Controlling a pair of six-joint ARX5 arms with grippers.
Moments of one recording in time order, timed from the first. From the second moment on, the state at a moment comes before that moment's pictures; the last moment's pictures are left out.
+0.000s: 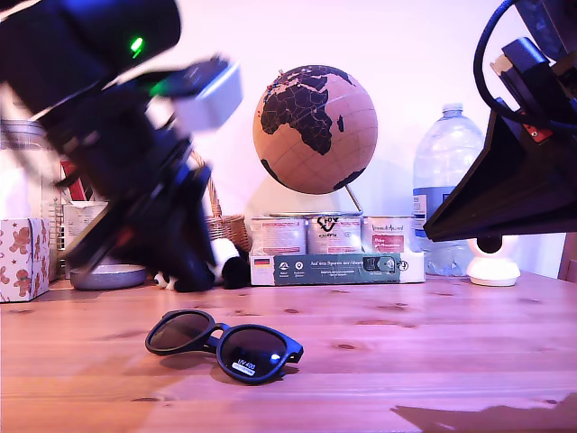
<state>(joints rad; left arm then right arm) -0.72 1.47 0.83 -0.23 0.02 1.08 0.55 0.89 0.31 0.04 -0.33 0.16</state>
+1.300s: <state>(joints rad) -0.68 1.72 1.05 -0.47 -0.02 1.21 0.55 0.89 0.31 0.05 -0.33 0.13</state>
